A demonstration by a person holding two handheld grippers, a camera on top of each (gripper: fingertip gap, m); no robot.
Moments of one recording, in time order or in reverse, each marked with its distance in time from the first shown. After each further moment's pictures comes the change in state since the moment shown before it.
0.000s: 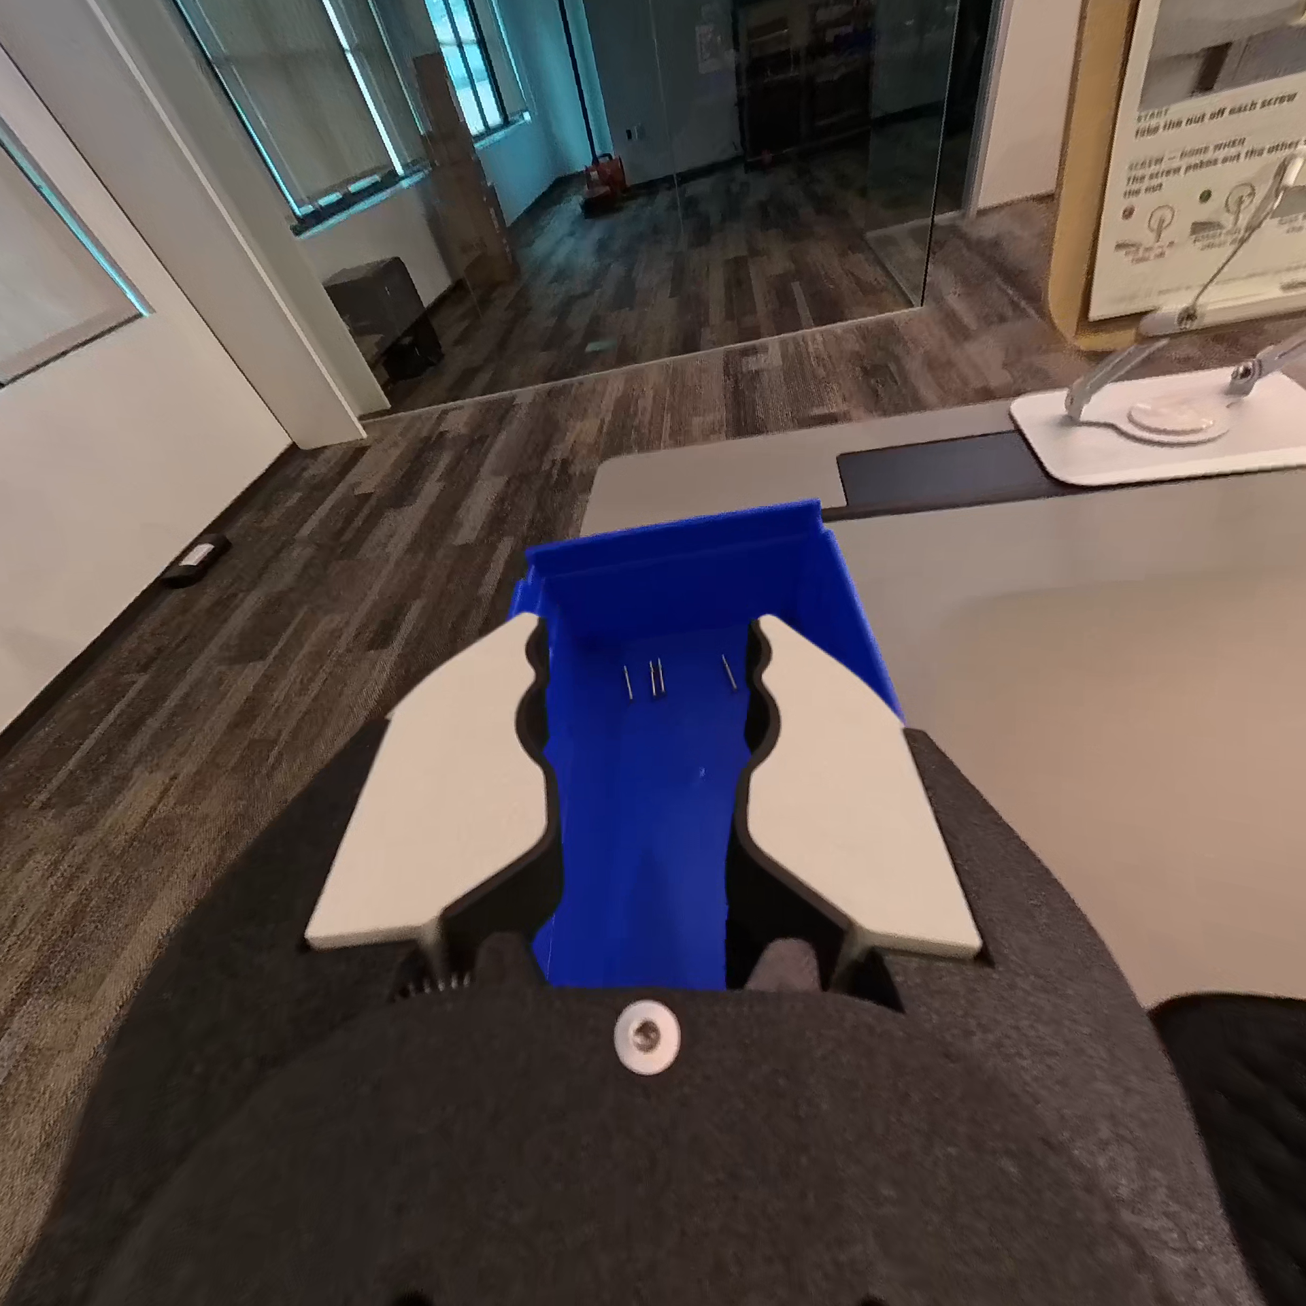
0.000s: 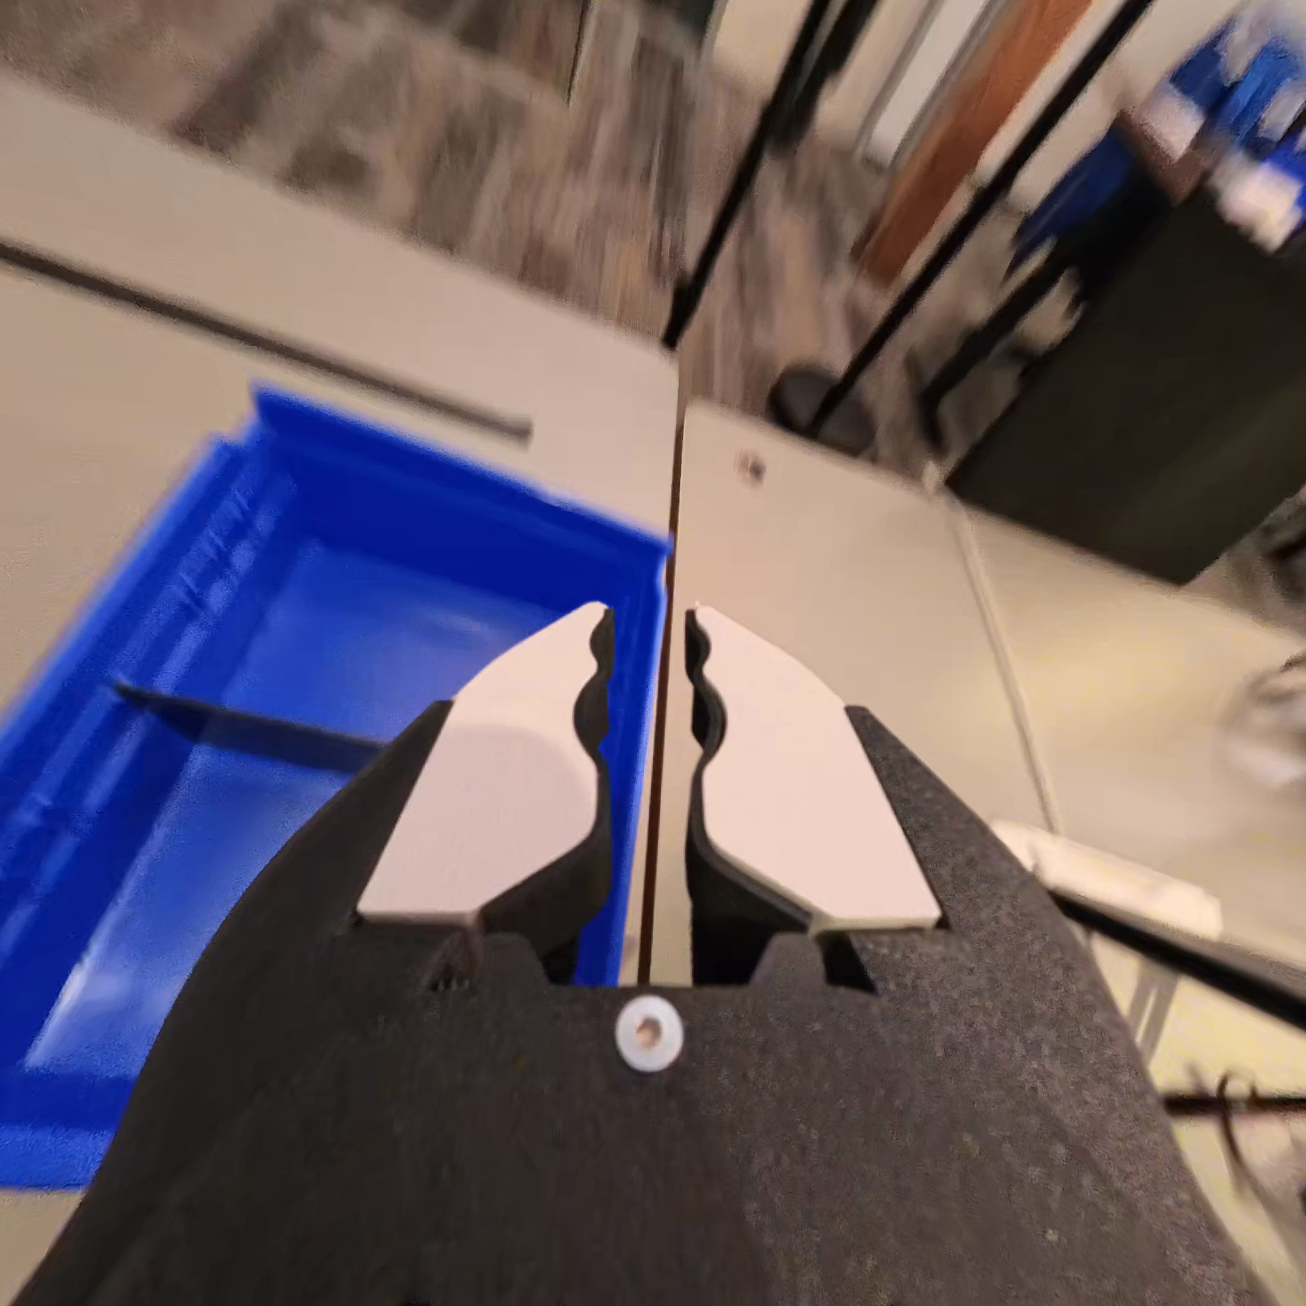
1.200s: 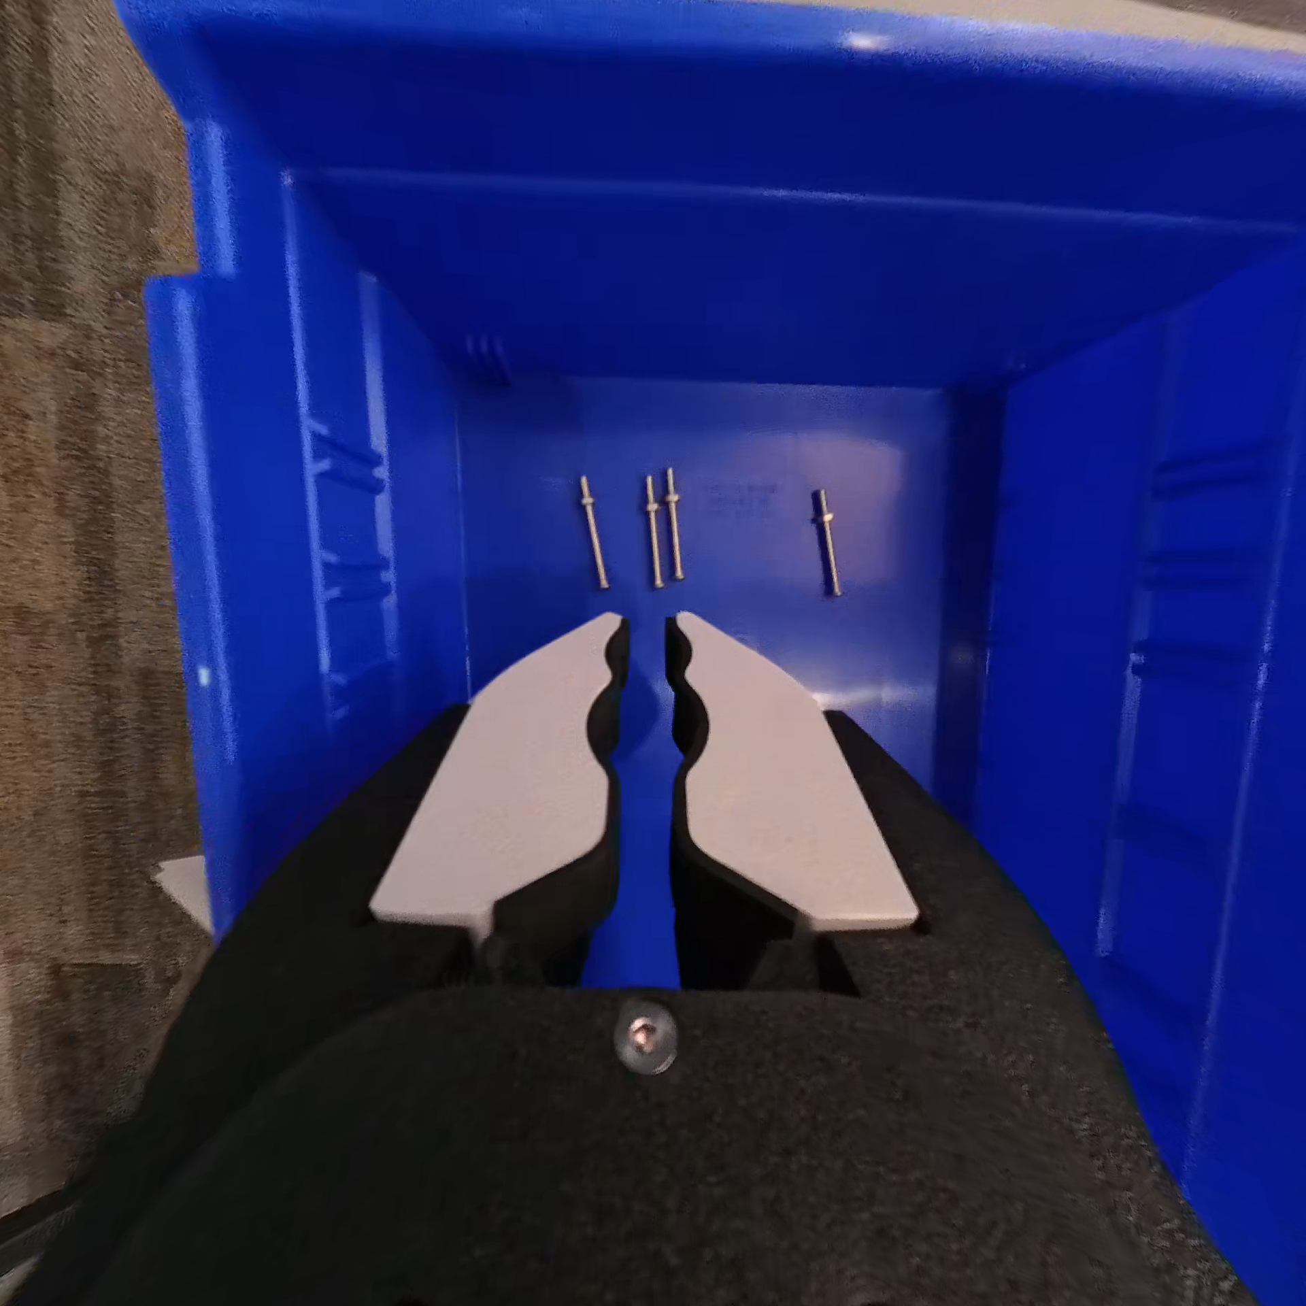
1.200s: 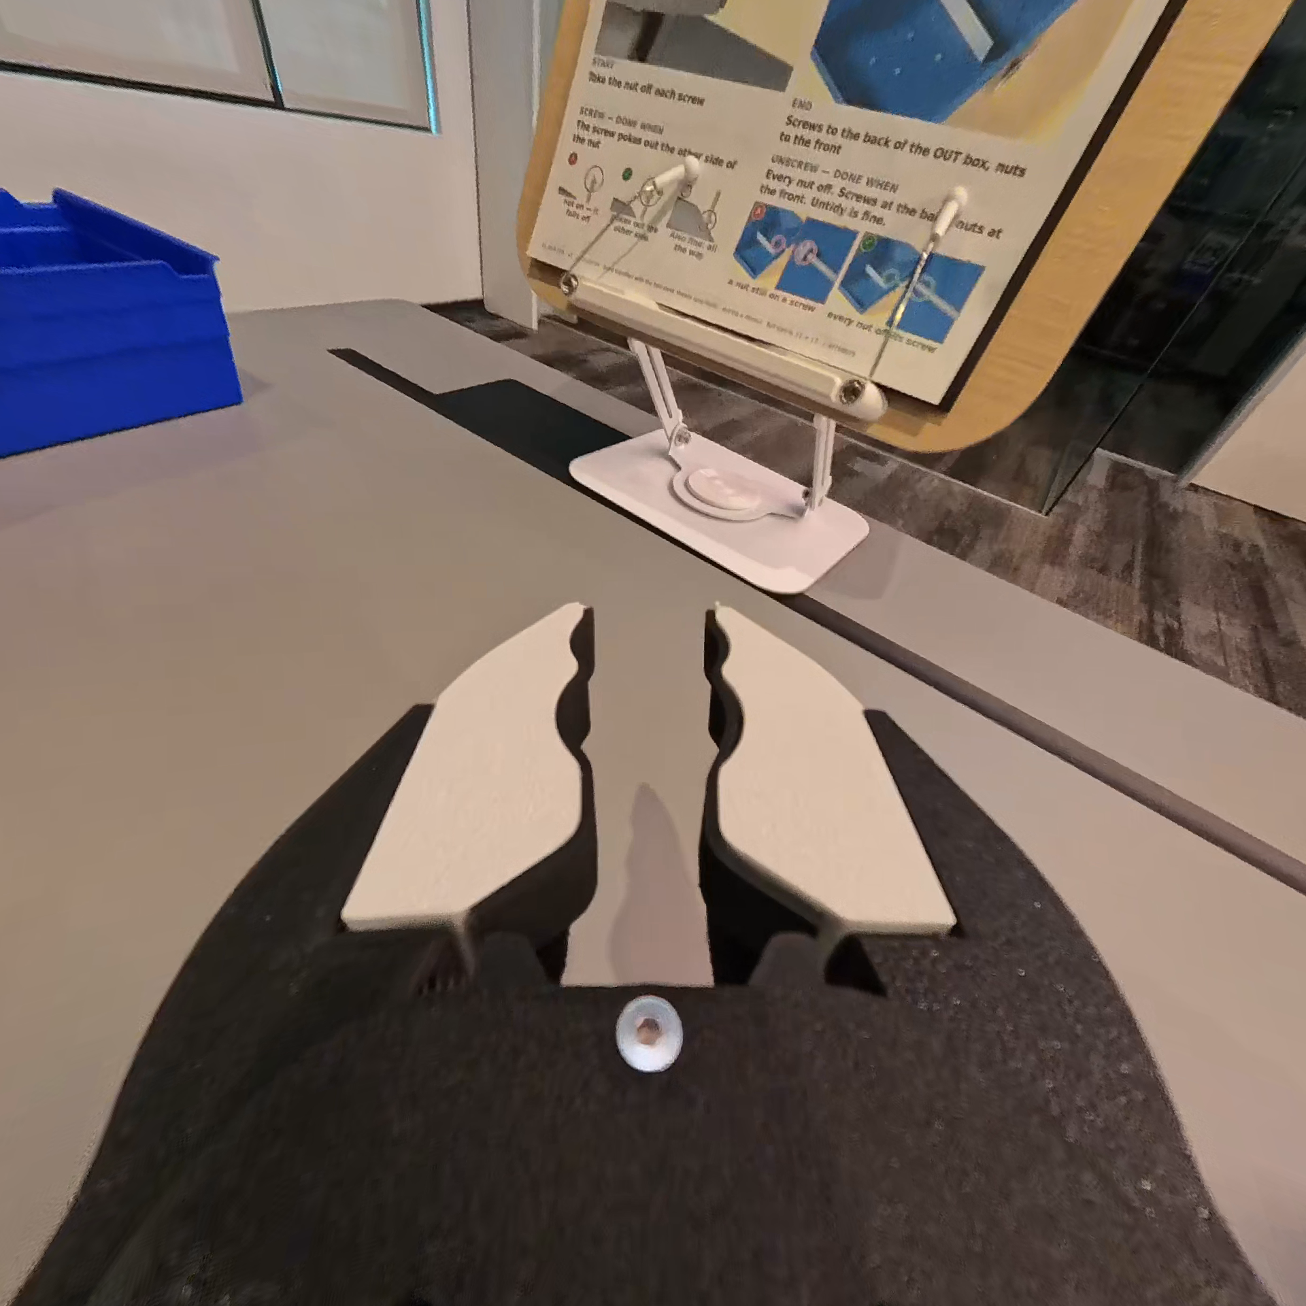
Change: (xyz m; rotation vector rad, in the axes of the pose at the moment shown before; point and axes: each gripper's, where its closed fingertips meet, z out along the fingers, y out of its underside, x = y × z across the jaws) left arm -0.011 0.153 0.183 -0.852 0.196 -0.237; right arm -0.445 -0.110 0.021 0.475 -0.602 0.006
